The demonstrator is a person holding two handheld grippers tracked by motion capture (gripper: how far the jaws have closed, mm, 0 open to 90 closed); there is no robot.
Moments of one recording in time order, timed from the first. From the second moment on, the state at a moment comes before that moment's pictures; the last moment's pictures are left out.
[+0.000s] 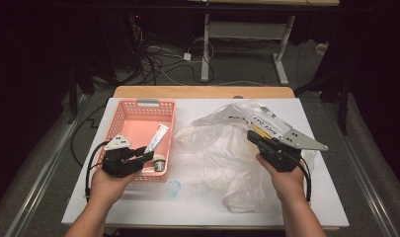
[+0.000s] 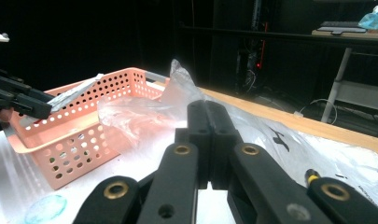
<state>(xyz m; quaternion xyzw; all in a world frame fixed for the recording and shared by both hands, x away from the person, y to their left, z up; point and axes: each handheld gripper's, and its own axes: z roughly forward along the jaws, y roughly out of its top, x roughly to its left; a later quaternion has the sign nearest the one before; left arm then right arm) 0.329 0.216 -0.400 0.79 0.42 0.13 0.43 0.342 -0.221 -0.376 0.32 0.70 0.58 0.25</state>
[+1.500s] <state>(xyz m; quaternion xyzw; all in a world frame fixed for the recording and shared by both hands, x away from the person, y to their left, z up) 0.313 0.115 -0.413 0.84 0.33 0.08 0.42 0.339 -0.223 -0.371 0.32 0.70 0.59 0.25</state>
